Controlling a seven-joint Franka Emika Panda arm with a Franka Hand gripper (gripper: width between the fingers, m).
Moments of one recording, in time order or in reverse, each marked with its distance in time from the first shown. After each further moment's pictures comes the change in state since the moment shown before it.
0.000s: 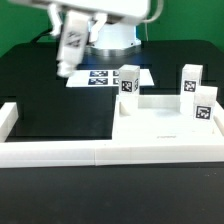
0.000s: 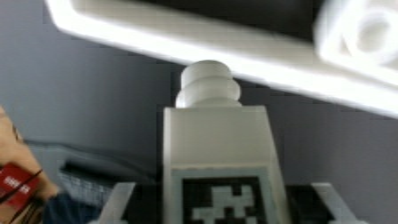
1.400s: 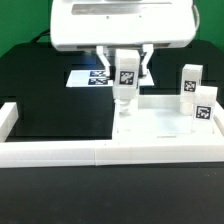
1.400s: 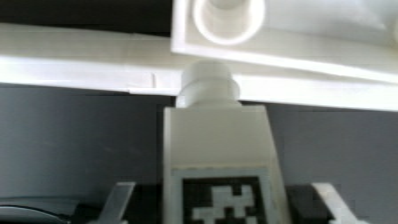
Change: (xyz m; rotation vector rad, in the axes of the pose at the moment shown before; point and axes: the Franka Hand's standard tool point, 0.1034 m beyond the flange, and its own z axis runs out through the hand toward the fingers) arm 0.032 -0.086 0.041 0.156 0.020 0.122
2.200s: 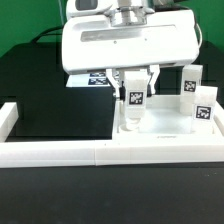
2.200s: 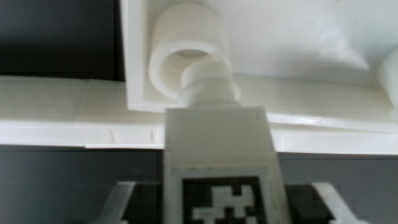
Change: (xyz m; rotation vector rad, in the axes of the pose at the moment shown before) arm -0.022 -0.018 0.026 0.021 0.021 0.029
